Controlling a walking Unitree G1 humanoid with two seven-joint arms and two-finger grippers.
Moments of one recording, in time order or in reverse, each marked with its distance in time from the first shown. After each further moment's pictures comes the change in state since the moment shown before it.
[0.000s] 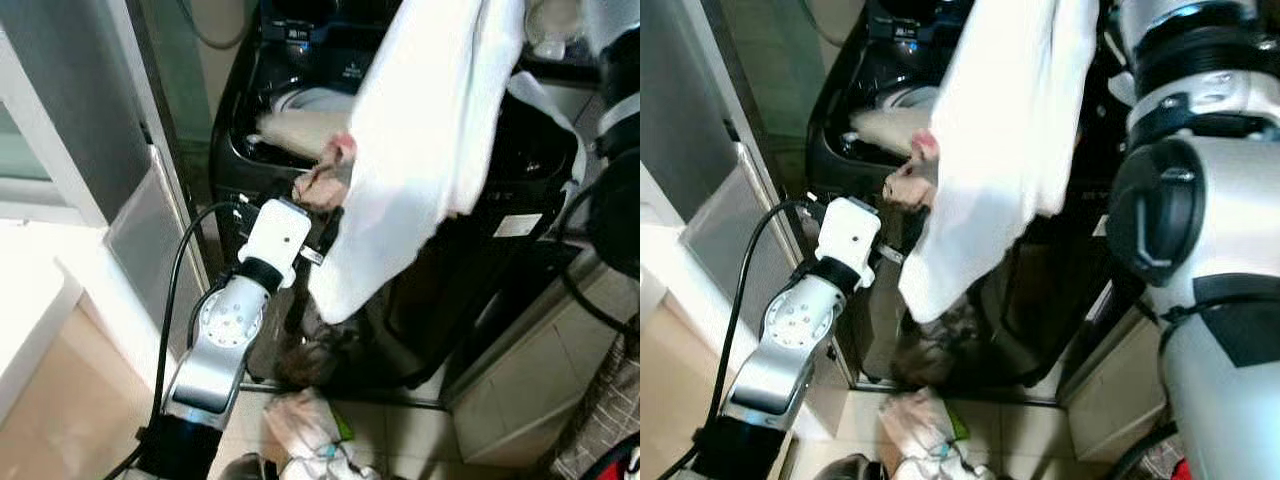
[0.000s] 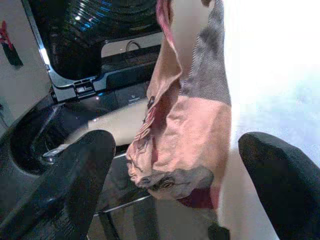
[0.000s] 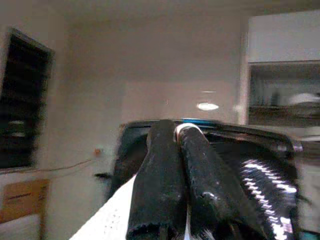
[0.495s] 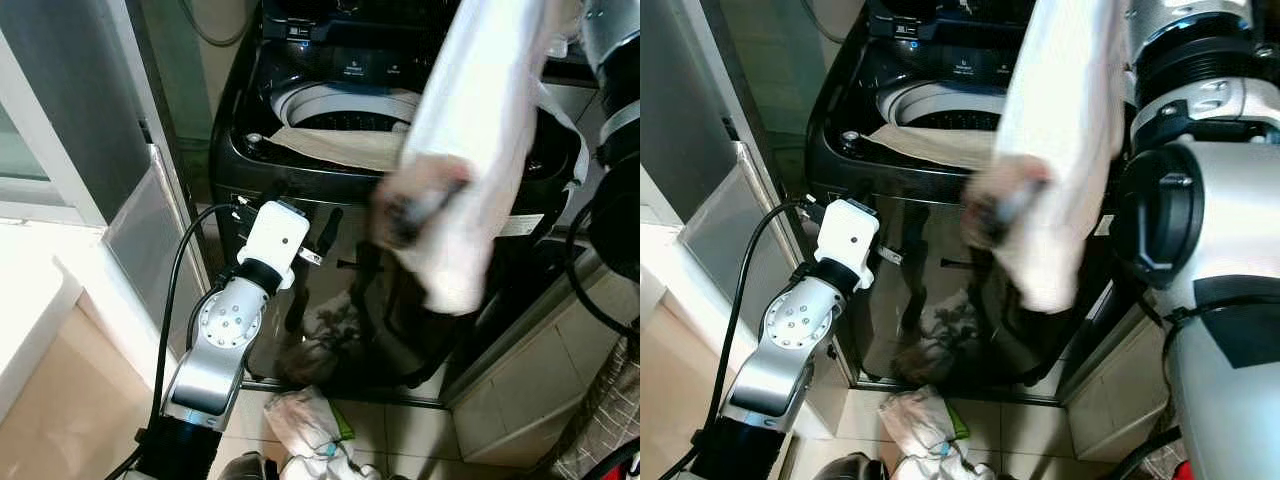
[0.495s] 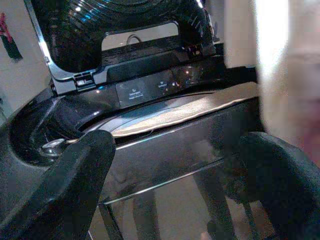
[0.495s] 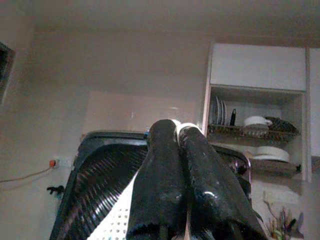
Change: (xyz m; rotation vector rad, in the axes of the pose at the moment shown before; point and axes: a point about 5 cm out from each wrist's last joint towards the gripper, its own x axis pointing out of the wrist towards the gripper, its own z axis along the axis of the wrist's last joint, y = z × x) left arm -0.002 0.001 -0.003 -0.001 0.015 0.003; right arm -0.003 -0.001 0.000 -0.132 -0.091 -0.086
